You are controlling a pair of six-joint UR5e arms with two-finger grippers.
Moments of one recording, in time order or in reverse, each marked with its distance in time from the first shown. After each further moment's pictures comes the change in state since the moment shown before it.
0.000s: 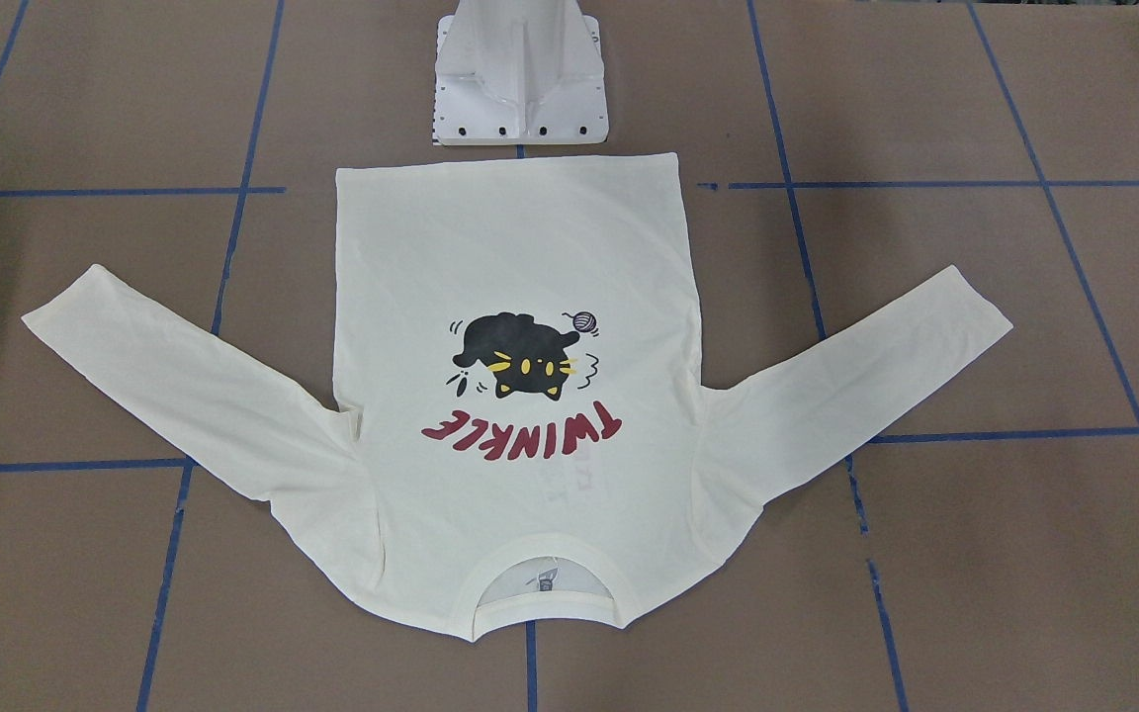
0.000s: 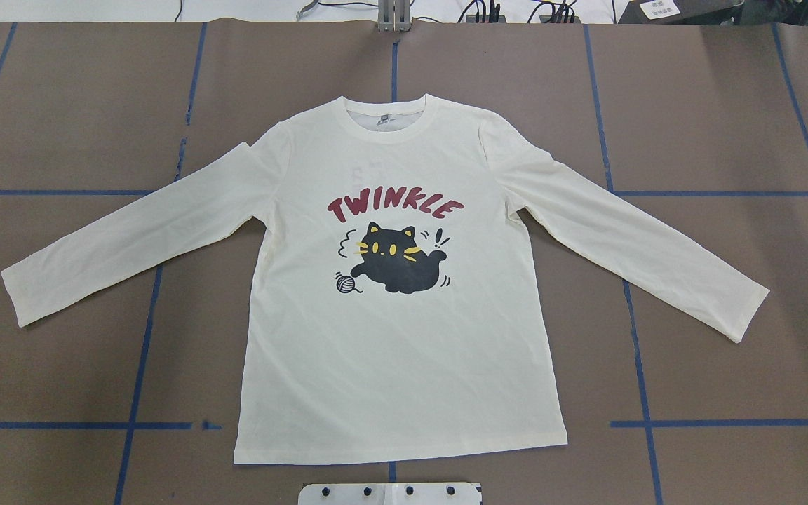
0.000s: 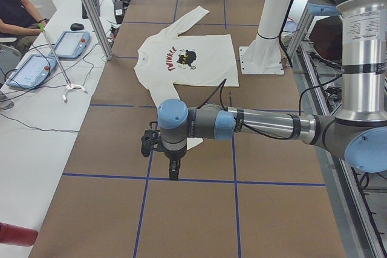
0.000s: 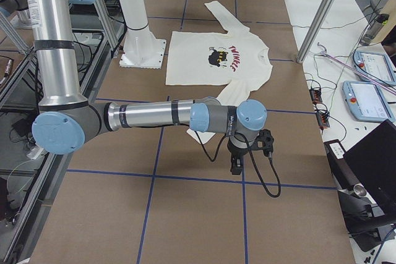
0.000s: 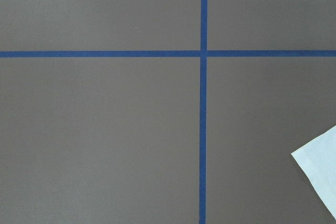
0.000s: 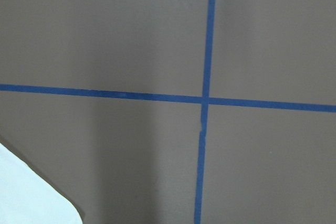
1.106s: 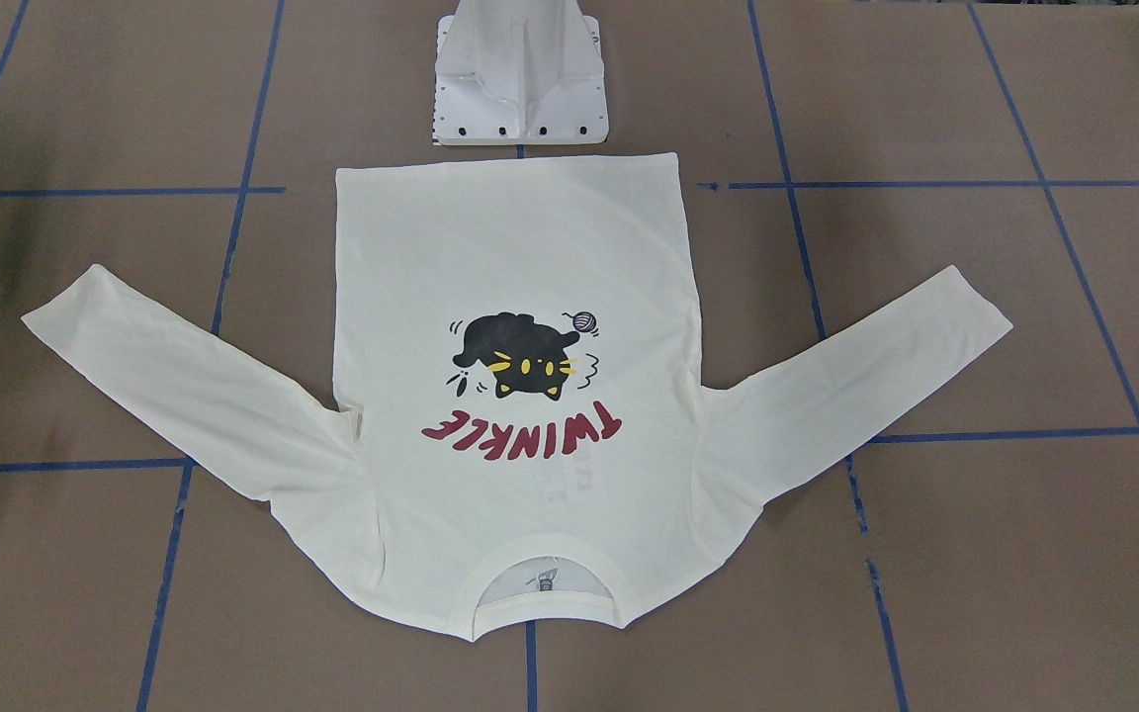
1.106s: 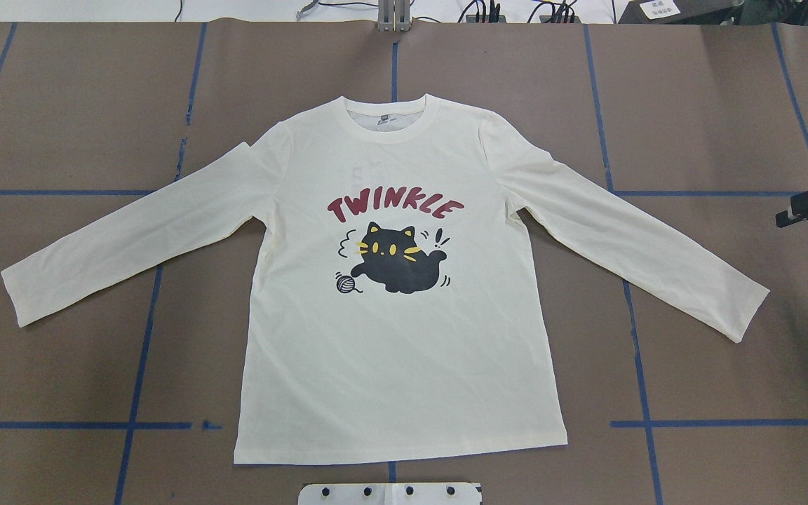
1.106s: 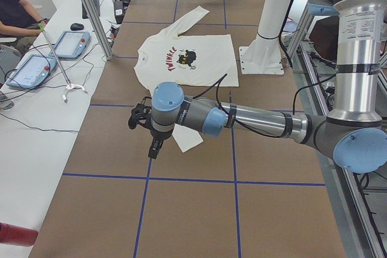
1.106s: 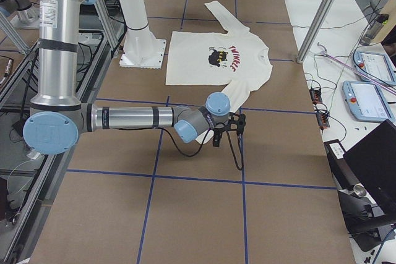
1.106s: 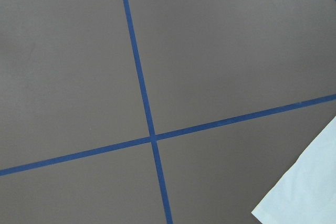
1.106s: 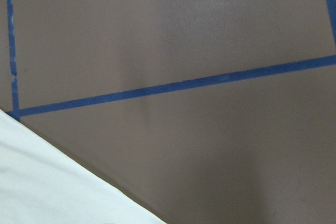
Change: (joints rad) left arm 0.011 -0.045 0.025 -0.244 -0.100 0.001; right arm -0.366 -0.203 0.048 0.747 -0.001 0.872
